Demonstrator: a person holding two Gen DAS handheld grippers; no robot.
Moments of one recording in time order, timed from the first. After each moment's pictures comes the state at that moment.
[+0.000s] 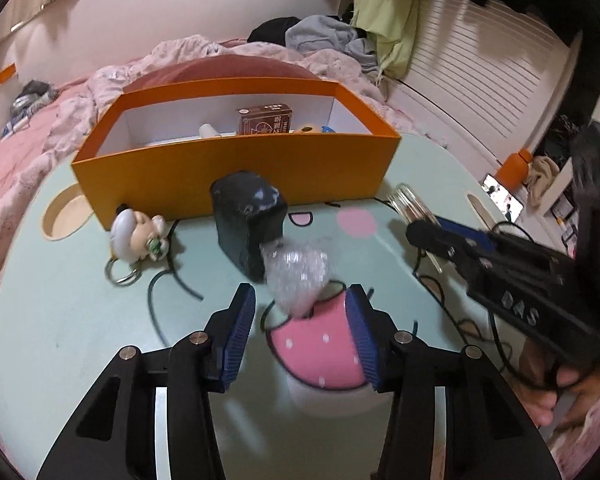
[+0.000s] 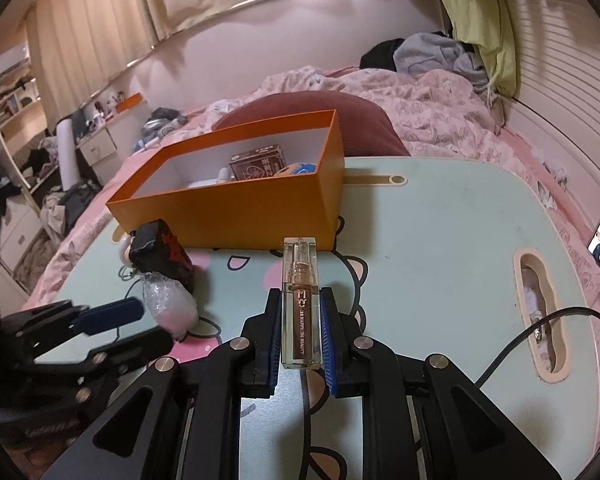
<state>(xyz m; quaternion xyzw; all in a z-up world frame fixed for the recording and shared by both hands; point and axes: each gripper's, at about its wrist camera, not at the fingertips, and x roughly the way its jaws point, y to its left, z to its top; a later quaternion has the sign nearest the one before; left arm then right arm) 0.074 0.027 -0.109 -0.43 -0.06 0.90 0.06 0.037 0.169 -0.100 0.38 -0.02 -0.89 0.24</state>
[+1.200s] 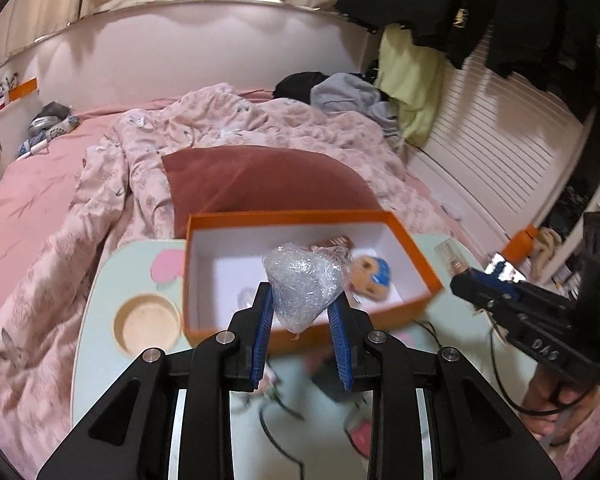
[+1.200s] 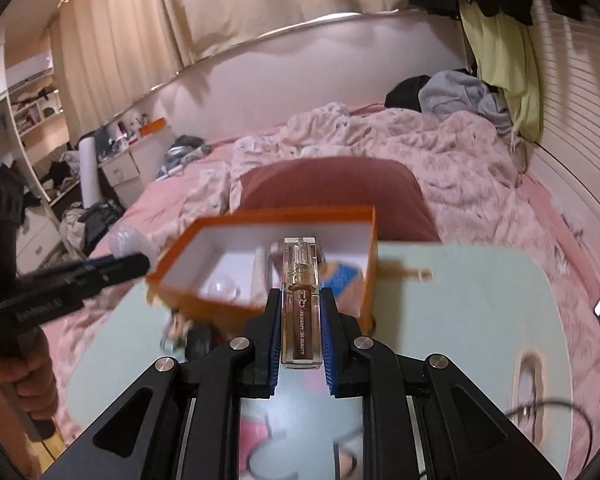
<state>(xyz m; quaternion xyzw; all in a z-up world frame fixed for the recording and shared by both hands) 0.023 -0.057 -0.019 -0.36 -0.08 0.93 0.04 -0.009 0.143 -0.028 0.34 -0.03 -0.90 0.28</state>
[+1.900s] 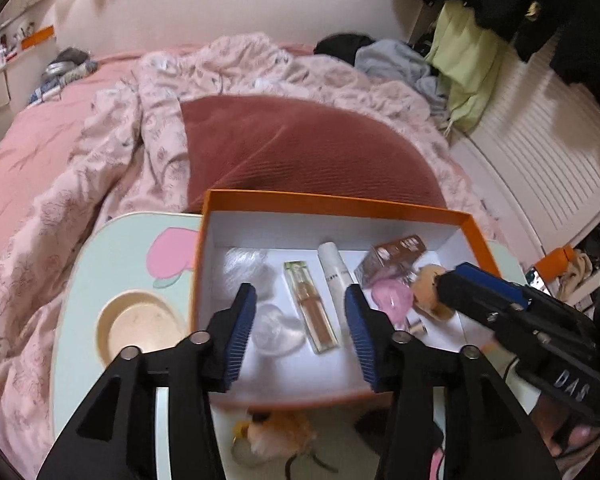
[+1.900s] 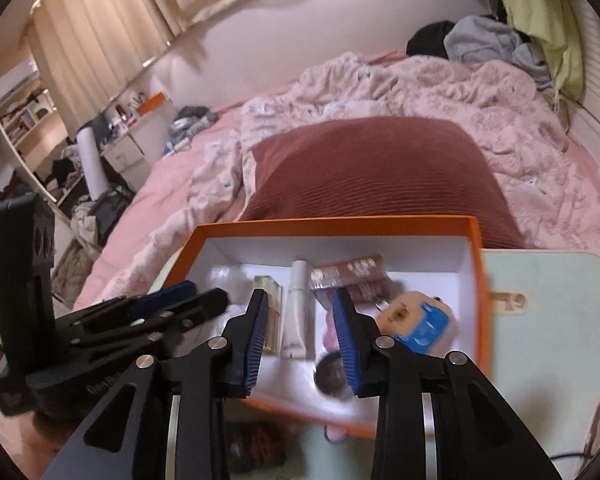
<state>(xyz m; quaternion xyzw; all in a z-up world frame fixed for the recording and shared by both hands) -0.031 -0.087 -0.064 -0.42 -0.13 0.90 -0.01 -0.062 0.086 -0.051 0.41 -0.05 -0.86 0.31</state>
